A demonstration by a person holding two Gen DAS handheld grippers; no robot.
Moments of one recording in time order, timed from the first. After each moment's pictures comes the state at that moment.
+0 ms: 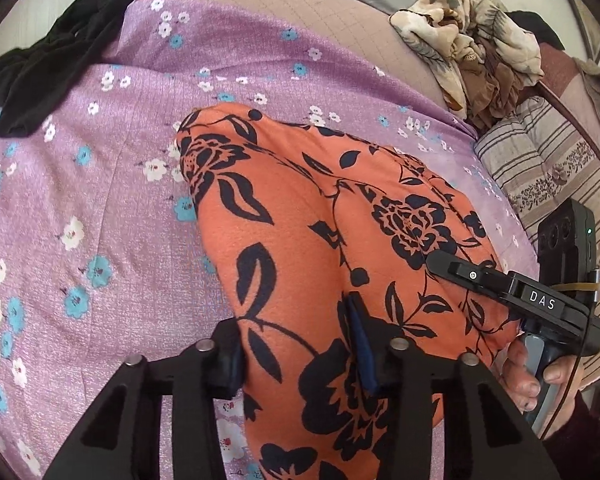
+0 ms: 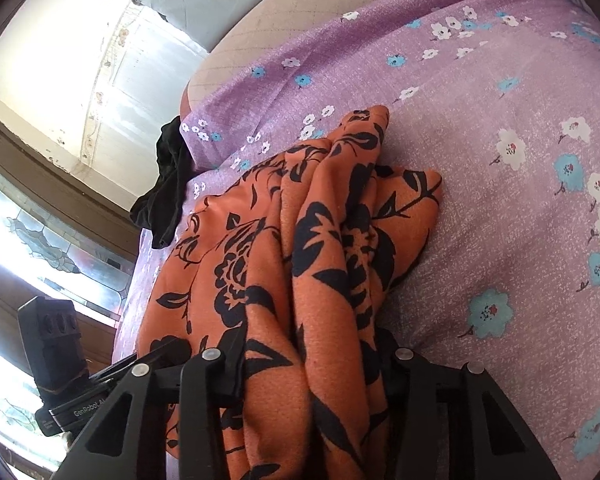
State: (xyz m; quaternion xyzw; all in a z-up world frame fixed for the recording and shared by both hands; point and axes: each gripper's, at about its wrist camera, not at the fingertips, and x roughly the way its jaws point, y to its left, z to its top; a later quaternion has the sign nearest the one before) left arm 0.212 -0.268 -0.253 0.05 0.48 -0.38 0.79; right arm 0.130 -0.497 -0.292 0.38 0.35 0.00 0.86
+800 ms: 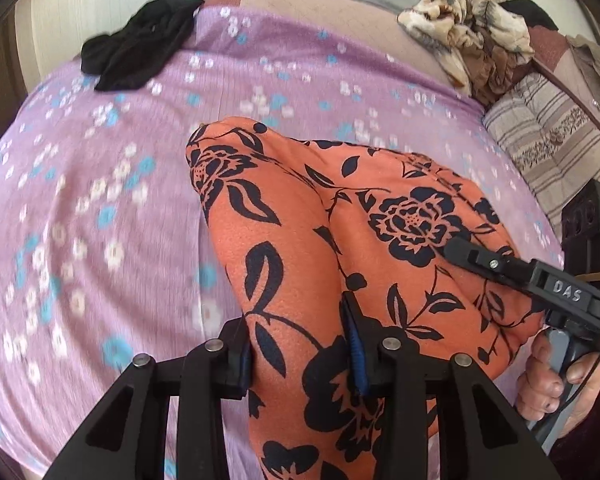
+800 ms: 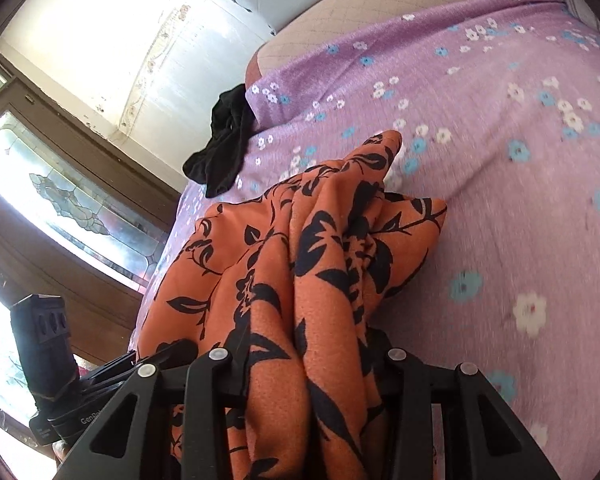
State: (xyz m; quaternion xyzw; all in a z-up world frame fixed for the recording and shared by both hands) left arm 0.102 -0.142 -0.233 0.08 0.50 -0.31 0.81; right arm 0.025 -0.381 -0.262 0.38 0.36 0.04 0.85
